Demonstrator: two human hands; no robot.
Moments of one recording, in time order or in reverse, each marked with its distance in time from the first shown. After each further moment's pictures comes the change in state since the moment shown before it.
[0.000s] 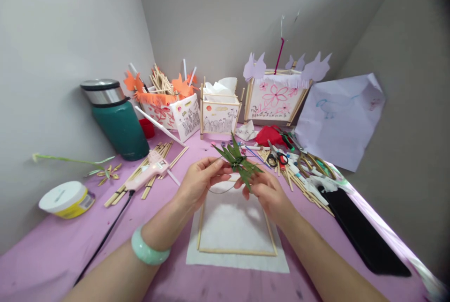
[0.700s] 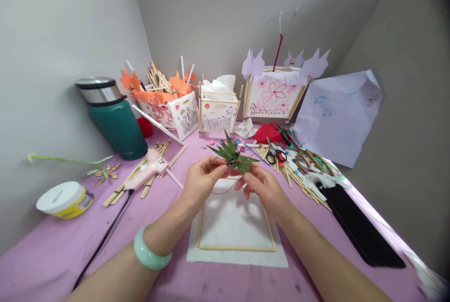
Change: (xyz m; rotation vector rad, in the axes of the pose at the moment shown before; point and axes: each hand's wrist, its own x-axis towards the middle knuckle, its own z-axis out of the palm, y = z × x) left_hand -0.006 -0.002 0.012 0.188 0.096 0.176; right_hand -0.001 -0.009 0.004 -0.158 0.002 0.057
